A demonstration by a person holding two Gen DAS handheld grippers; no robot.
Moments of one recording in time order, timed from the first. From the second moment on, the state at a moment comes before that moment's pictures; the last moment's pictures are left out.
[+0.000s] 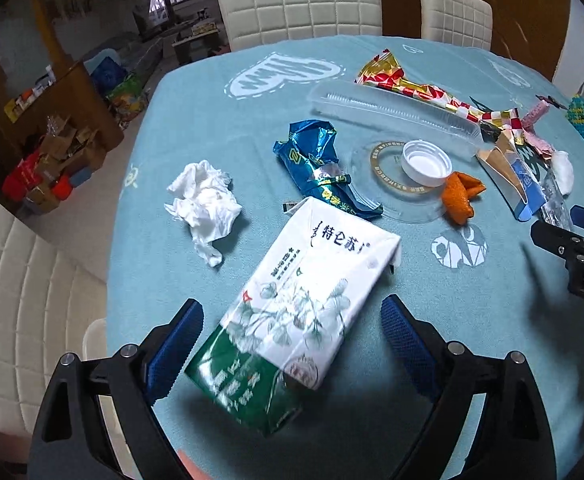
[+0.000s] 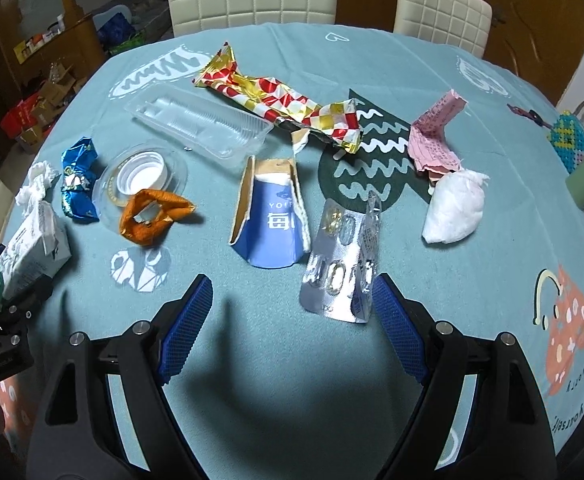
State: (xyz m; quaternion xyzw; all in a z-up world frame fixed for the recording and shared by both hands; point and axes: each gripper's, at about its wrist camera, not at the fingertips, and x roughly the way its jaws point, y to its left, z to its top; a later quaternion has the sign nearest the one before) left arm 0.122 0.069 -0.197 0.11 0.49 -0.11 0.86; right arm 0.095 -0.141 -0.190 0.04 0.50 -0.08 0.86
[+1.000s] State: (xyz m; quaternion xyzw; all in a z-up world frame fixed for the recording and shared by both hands) left arm 0.110 0.064 -0.187 0.06 0.50 -0.10 0.86; right arm 0.085 -0.160 -0.193 0.06 0.50 -0.05 0.86
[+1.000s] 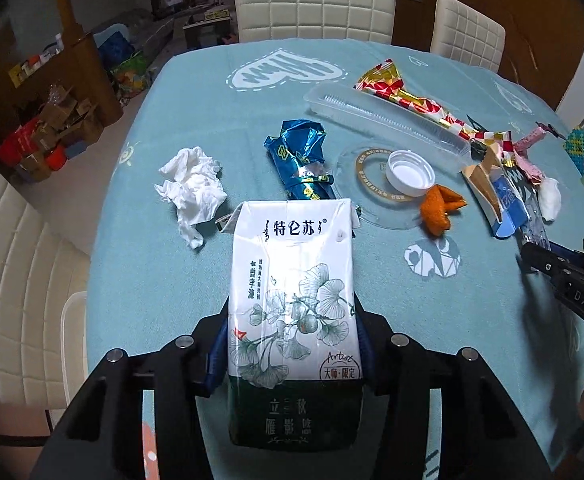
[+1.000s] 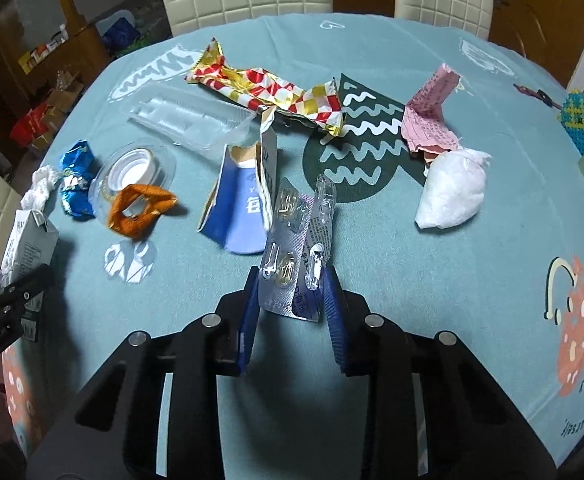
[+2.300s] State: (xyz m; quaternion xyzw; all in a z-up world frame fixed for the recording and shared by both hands) left arm 0.042 0.127 -0.132 0.01 0.44 0.00 0.90; right arm 0.052 -0.042 -0.126 -0.05 0.44 0.15 0.88
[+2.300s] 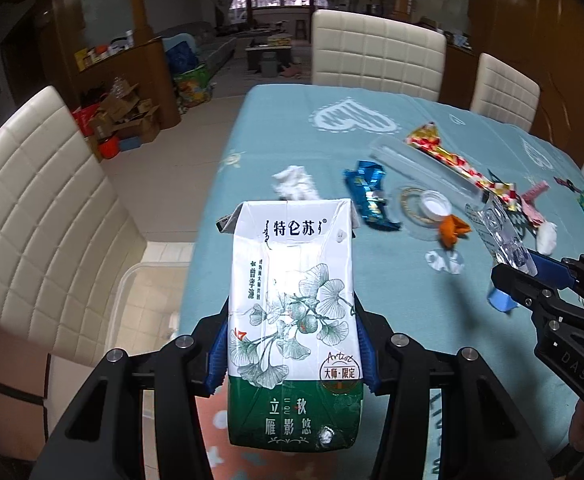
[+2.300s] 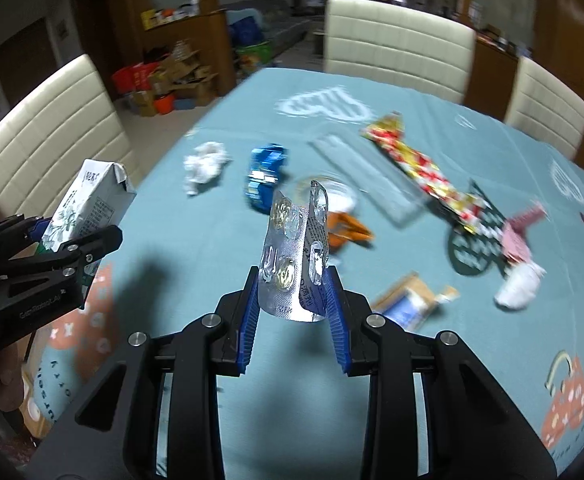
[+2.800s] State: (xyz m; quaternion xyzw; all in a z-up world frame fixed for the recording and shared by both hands) left arm 0.036 0.238 -0.135 -0.03 0.44 0.09 0.89; right arm 0.071 0.089 -0.118 -0.10 0.42 0.26 0.86
